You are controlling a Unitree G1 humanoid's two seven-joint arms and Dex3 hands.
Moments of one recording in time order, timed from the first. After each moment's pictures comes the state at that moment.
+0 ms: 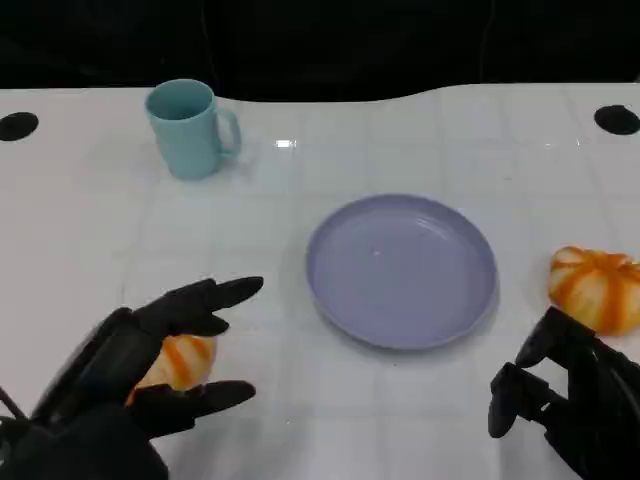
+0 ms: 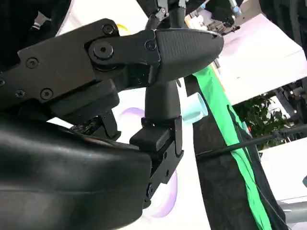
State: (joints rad) left arm 0.15 0.30 0.00 -0.32 0.33 -0.13 -0.31; right arm 0.22 -0.01 -0.09 -0.17 0.51 0.18 0.42
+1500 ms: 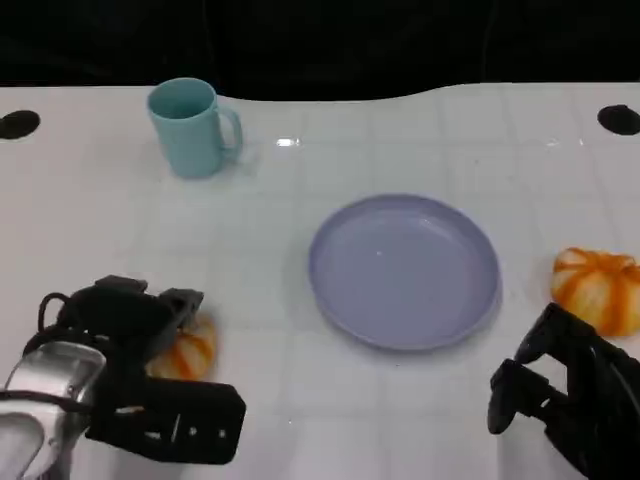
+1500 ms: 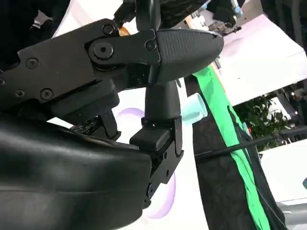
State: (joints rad) left arm -0.30 0.46 -0.38 0.27 1.01 0.06 -0.30; right arm 0.22 -0.02 -0.09 -0.18 0.51 0.18 0.40
